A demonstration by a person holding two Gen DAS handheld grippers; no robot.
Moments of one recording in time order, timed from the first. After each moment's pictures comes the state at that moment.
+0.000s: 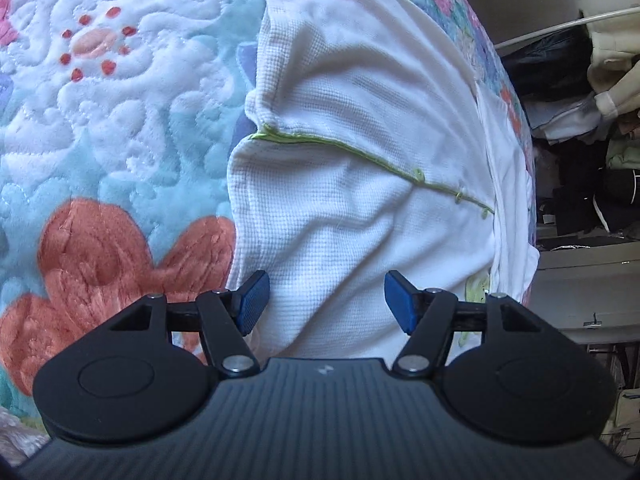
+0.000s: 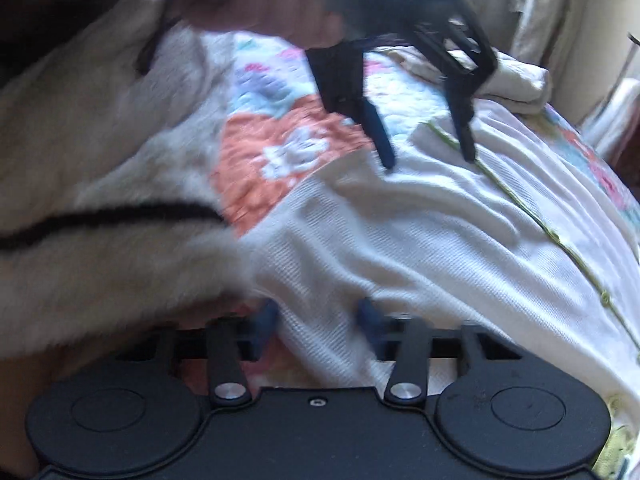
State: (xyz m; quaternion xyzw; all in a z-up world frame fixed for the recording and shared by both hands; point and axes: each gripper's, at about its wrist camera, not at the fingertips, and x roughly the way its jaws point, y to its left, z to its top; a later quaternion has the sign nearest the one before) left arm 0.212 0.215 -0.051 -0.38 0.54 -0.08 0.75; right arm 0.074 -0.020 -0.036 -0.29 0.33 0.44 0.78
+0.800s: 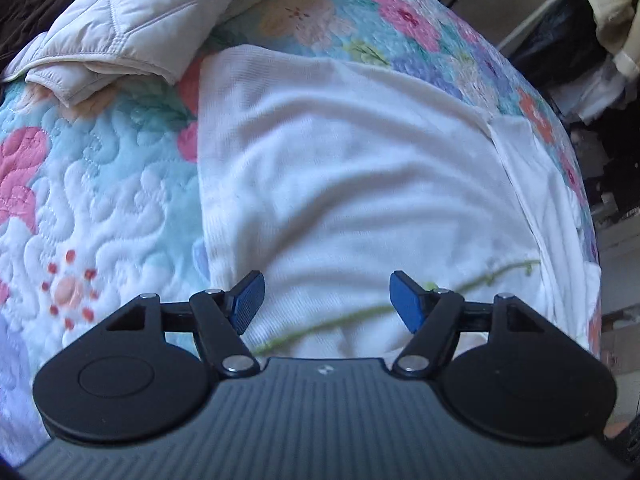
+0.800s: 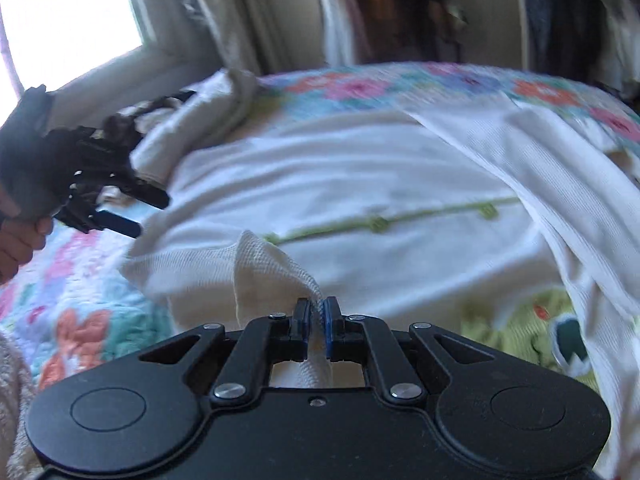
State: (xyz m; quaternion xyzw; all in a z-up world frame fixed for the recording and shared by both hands) left arm 0.315 0.212 -0.022 -0.24 0.51 -0.04 0.83; right arm 0.204 -0.138 -0.007 0.05 0.38 0.17 0.91
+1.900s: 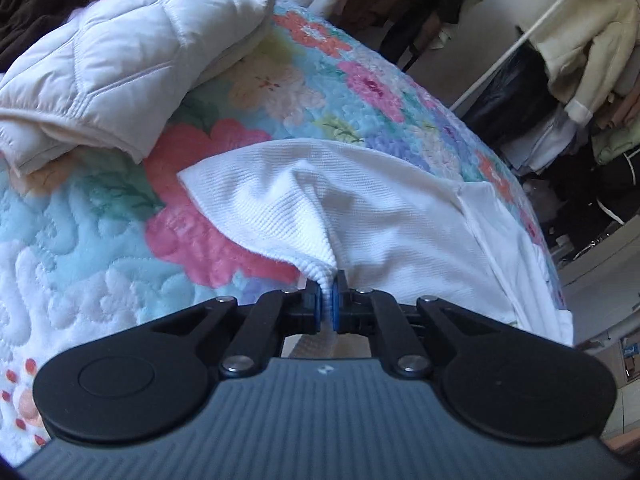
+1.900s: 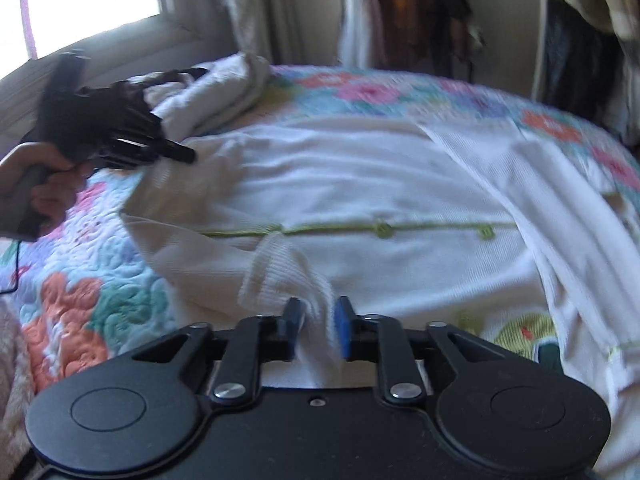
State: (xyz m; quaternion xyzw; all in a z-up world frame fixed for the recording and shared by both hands) left arm 0.347 0.233 -0.031 -0.26 0.41 -0.10 0.87; right arm 0.186 -0.112 0.006 -0.04 0.36 0.19 0.91
